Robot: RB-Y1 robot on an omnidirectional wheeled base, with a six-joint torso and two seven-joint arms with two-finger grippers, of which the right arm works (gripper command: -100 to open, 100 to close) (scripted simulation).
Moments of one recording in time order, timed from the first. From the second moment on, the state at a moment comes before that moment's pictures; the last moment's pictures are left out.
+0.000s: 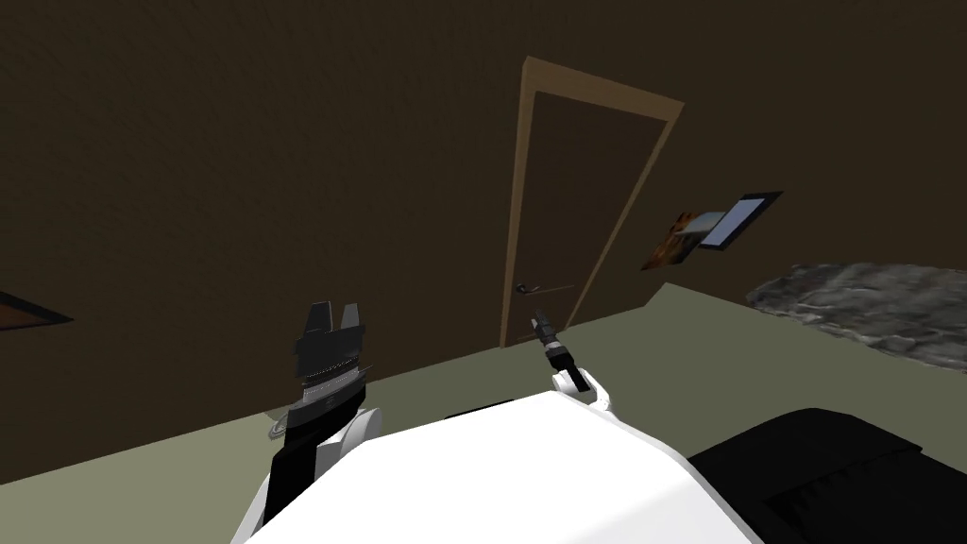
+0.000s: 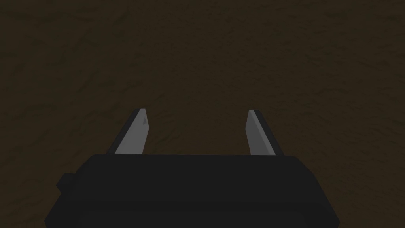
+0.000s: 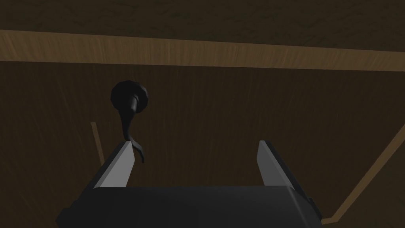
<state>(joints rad) 0.22 -0.33 0.01 -1.33 -0.12 -0.65 -0.15</state>
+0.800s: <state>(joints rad) 0.15 -0.38 0.00 -1.10 -0.13 -0.70 -0.20</state>
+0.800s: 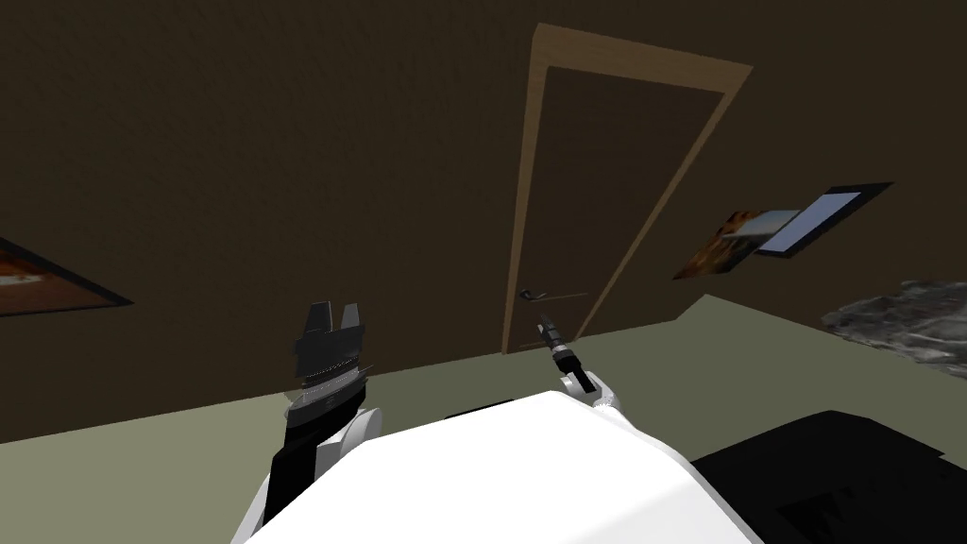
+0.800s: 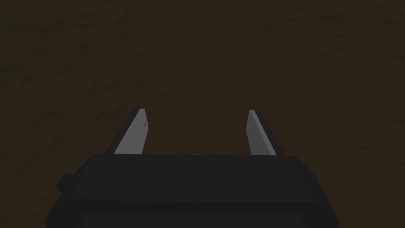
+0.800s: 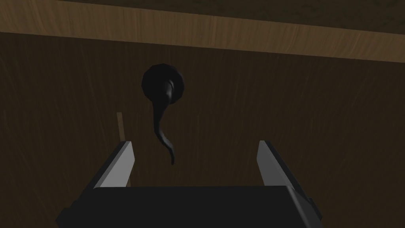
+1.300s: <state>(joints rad) 0.11 -0.42 0.00 -0.96 -0.13 -0.73 -0.22</state>
